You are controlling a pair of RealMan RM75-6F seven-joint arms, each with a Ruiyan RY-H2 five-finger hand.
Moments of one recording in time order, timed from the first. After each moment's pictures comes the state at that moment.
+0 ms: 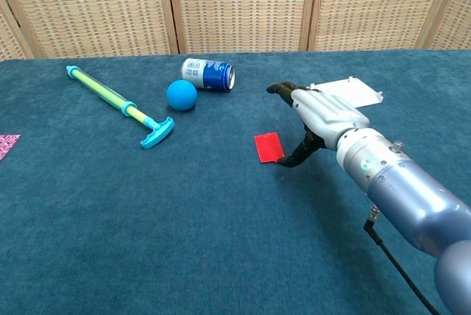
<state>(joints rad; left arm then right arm) -0.10 -1.23 -0.04 -1.61 1.54 1.51 0.24 0.70 -2.02 0.31 -1.10 -1.15 1.12 -0.33</state>
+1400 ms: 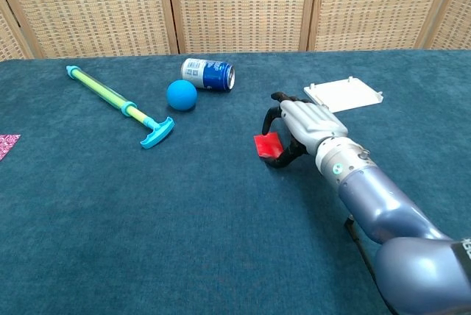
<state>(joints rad) -0.11 -1.24 -0.05 -1.58 1.49 1.49 0.23 0.81 -2.22 0.35 -0.68 -1.18 1.04 -0.16</state>
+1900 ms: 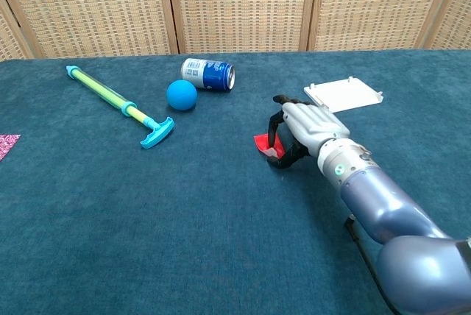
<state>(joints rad) -0.12 -1.24 -0.05 -1.58 1.50 1.49 0.23 0.80 -2.20 0.36 -0.70 -1.17 1.02 -0.18</state>
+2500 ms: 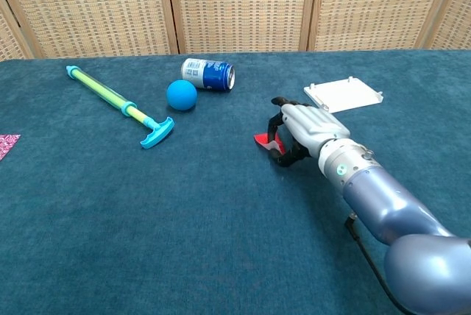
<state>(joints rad) -0.12 -1.24 -0.05 -1.59 1.50 1.49 0.22 0.79 -2.17 0.35 -0.77 -1.17 1.02 -0.20</state>
